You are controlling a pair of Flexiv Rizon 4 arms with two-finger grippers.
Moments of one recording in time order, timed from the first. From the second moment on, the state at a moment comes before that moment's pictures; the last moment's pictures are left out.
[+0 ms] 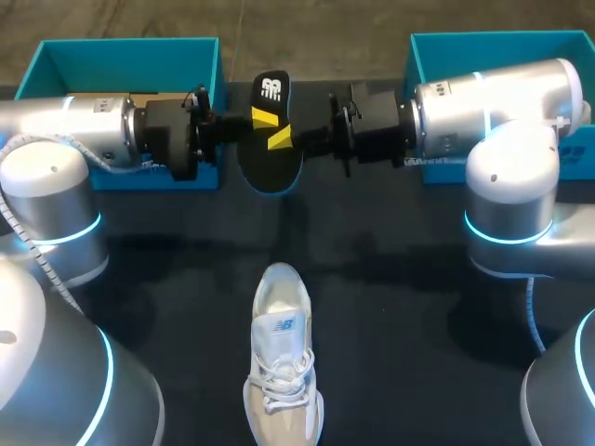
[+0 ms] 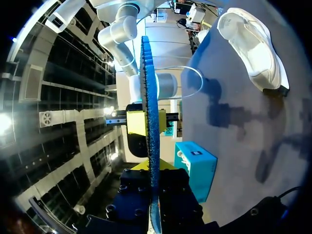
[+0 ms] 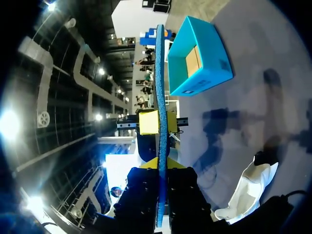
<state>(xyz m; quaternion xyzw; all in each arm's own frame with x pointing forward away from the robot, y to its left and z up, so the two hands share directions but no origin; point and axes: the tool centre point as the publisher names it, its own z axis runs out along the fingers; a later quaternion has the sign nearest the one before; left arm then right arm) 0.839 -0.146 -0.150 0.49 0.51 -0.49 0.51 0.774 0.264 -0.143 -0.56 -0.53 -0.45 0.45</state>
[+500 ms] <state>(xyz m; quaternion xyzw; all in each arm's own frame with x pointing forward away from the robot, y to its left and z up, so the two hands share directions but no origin) 0.840 -0.126 -0.156 0.49 0.54 -0.48 0.49 0.773 0.261 -0.140 -0.54 -0.55 -0.49 0.41</state>
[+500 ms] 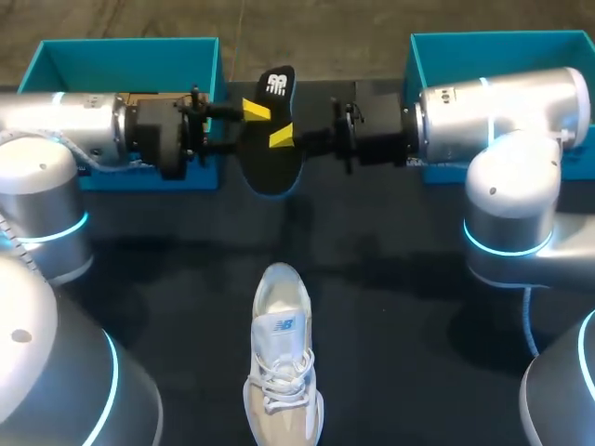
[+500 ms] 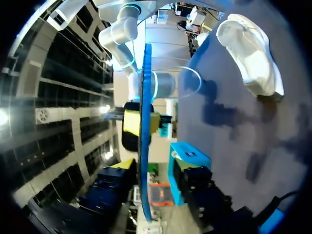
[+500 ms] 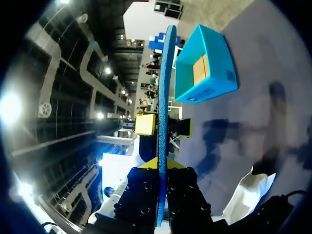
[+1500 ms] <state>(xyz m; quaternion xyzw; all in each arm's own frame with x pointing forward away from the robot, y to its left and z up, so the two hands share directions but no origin) 0.779 -0.063 -0.200 0.43 0.75 -0.37 0.33 0.754 0.239 -0.154 -0.51 -0.61 -0.52 0.32</state>
